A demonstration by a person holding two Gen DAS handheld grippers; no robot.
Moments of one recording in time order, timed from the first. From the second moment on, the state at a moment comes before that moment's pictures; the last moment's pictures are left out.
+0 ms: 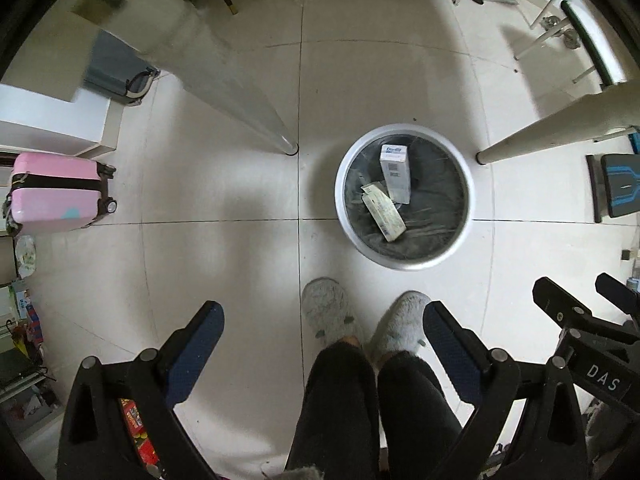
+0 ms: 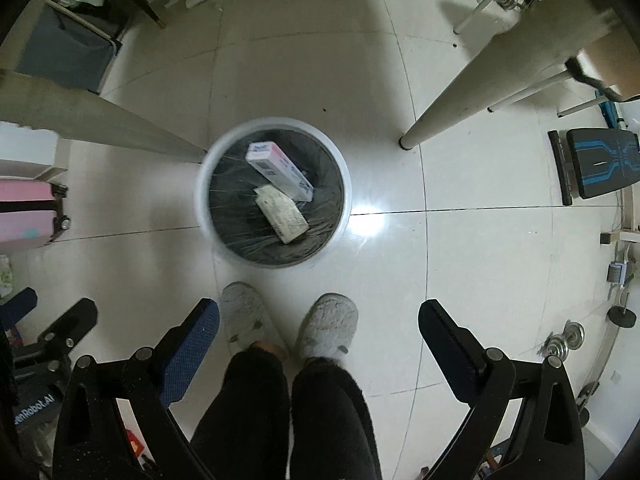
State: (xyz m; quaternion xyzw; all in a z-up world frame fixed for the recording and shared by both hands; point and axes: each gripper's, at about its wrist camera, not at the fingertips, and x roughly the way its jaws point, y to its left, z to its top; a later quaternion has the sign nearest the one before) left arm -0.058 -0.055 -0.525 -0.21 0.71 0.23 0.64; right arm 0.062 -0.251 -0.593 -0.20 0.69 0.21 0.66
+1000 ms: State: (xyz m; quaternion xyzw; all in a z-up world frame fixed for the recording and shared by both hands) left arm 0.166 0.022 -0.347 -0.31 0.65 0.19 0.66; right arm 0.316 -0.249 -0.258 -0.05 0.65 0.17 0.74
